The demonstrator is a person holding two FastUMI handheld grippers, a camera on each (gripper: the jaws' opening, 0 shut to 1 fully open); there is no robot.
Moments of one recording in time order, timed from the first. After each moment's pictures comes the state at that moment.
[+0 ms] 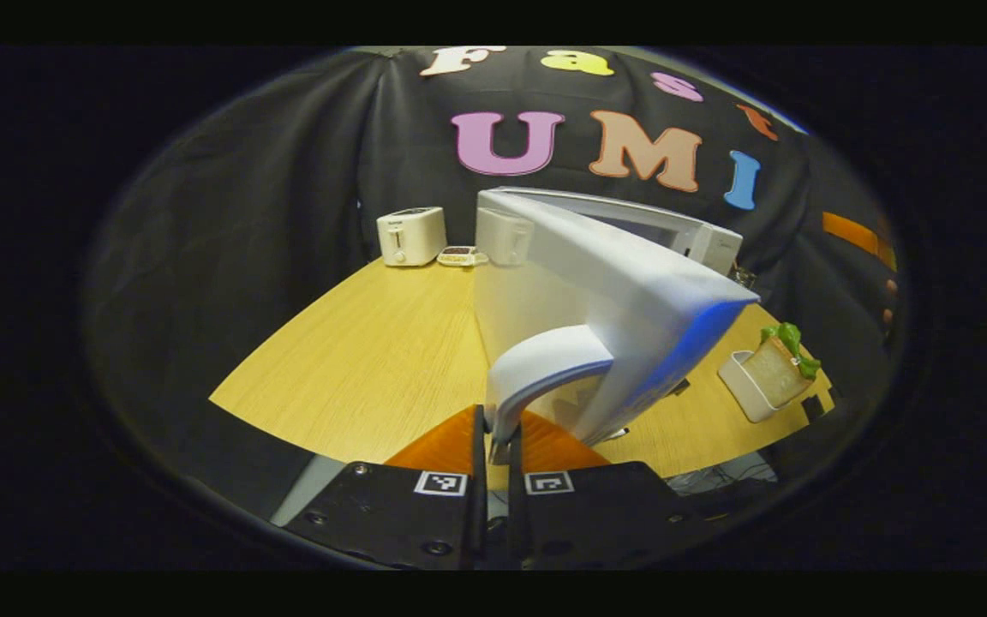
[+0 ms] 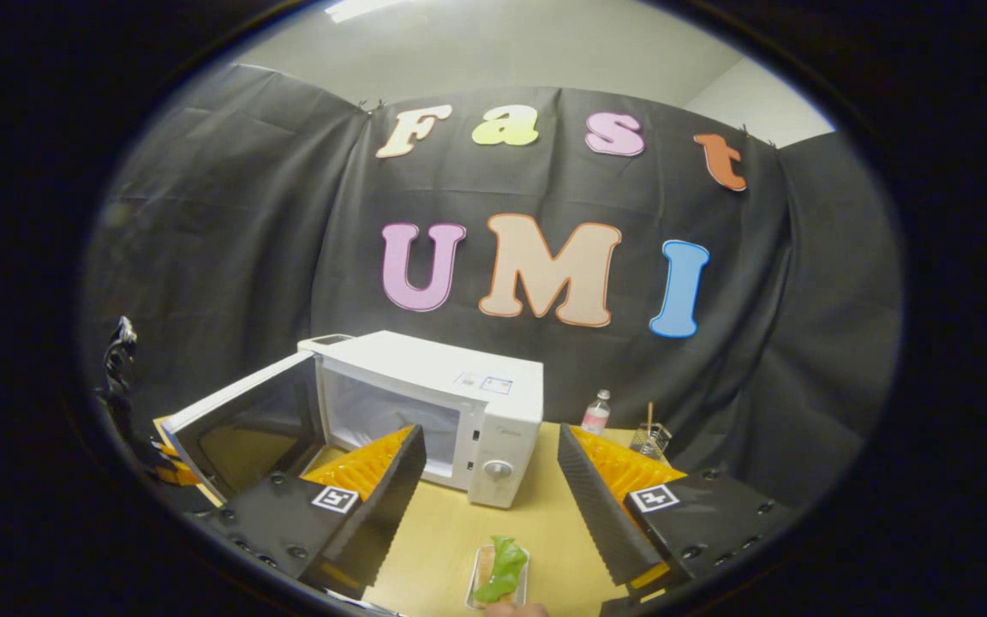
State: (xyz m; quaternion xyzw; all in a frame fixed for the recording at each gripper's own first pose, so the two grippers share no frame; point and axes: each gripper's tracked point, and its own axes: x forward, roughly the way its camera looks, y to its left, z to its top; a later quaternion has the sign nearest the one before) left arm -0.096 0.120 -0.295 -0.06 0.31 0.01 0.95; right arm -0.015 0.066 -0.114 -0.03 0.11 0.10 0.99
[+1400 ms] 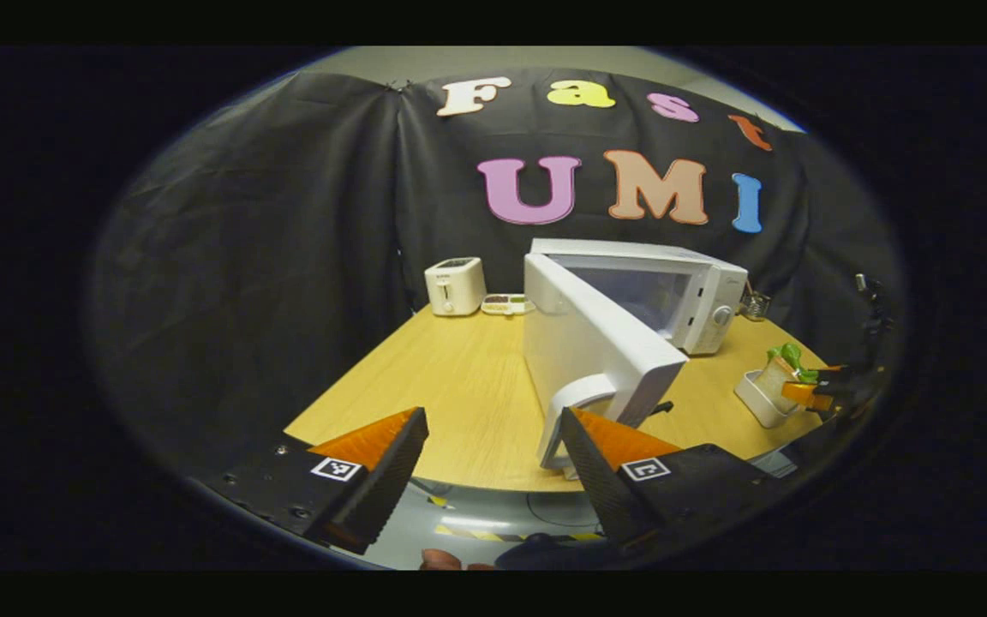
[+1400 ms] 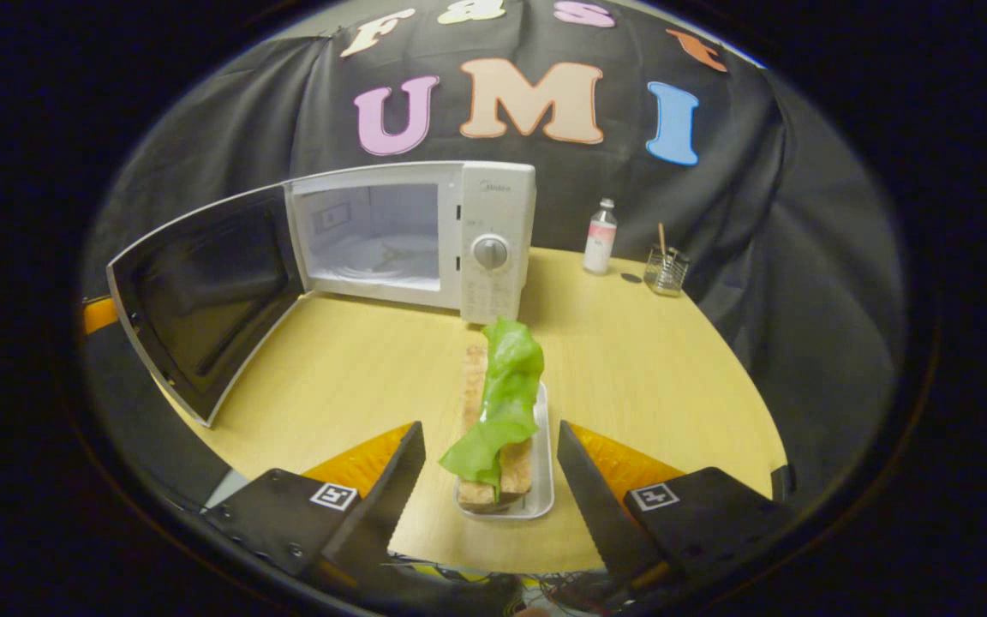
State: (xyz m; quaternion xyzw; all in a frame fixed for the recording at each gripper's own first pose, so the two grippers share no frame) left arm -0.125 0.171 -0.210 0.01 0.21 0.06 0.98; right arm -0.088 0.026 -0.356 0.00 0.35 0.07 0.93
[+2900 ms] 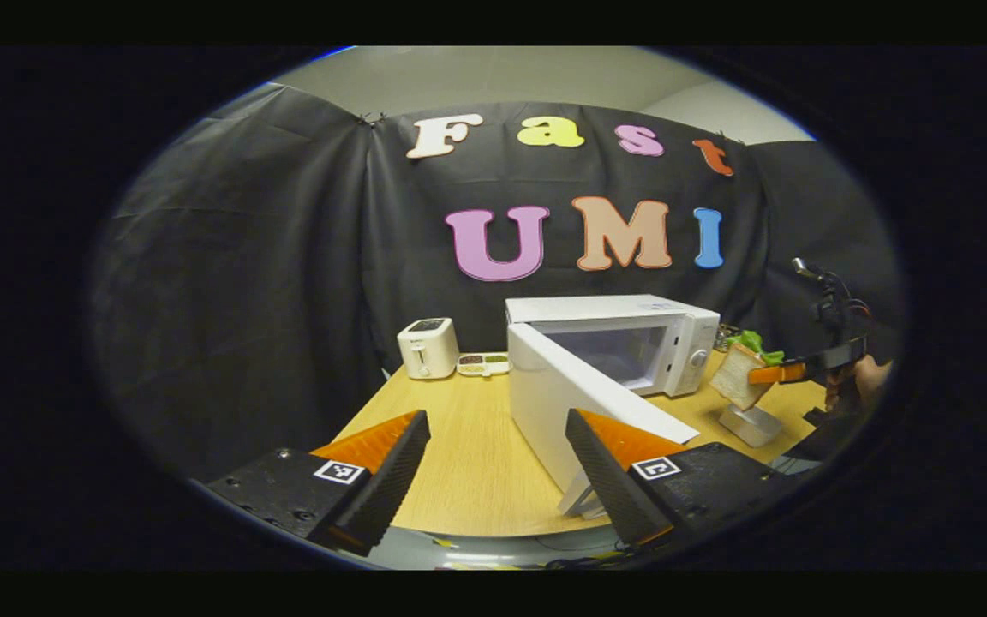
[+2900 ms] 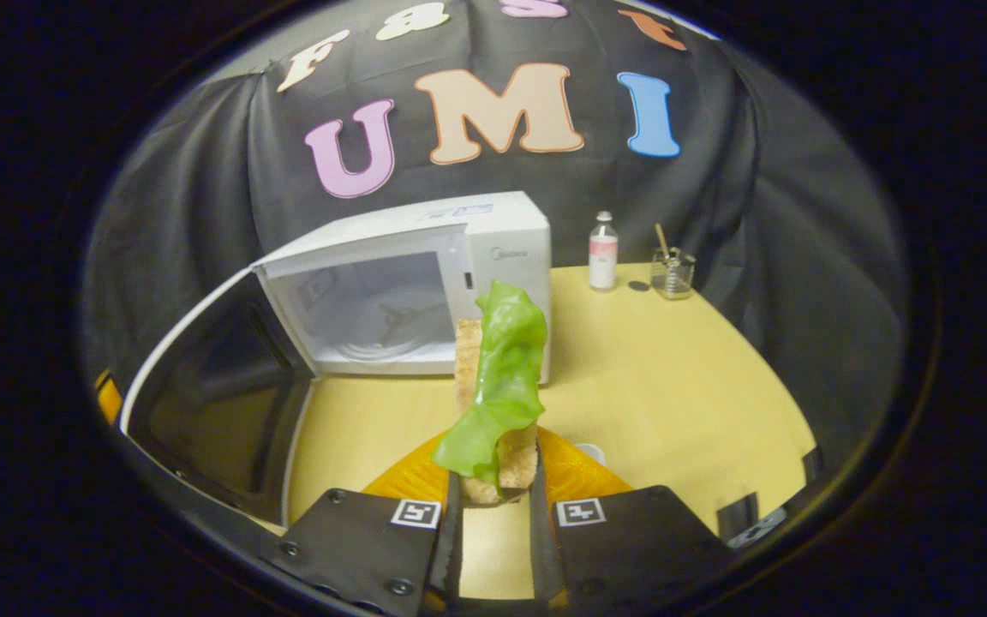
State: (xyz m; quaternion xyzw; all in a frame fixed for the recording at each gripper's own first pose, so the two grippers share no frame) left arm -0.083 0.189 -0.154 0.02 0.12 -0.01 0.99; right arm -0.006 0.112 -0.287 0.12 0.35 0.05 0.93
